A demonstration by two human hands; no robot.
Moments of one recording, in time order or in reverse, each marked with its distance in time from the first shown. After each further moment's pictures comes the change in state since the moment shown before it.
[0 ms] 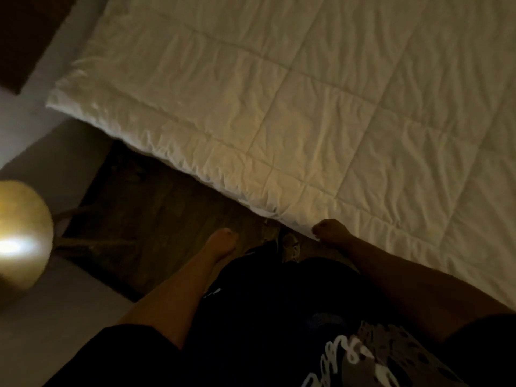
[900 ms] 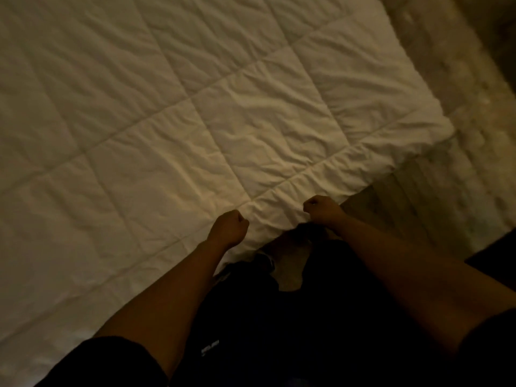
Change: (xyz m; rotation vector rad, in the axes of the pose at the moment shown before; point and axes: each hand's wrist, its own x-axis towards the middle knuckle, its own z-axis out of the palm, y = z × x) left_hand 0.078 0.262 0.127 1.026 -0.299 0.684; right_hand 0.037 0.133 -0.015 0.944 0.396 0.411
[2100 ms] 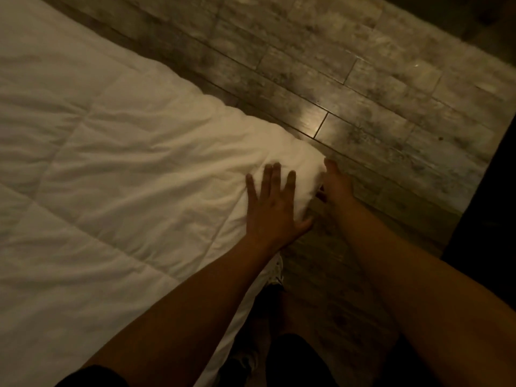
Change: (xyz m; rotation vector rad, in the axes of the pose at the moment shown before) left_hand 0.251 0.534 0.239 0.847 0.256 0.909; right_hand 0.309 0.225 -0.379 1.509 0.499 0.444
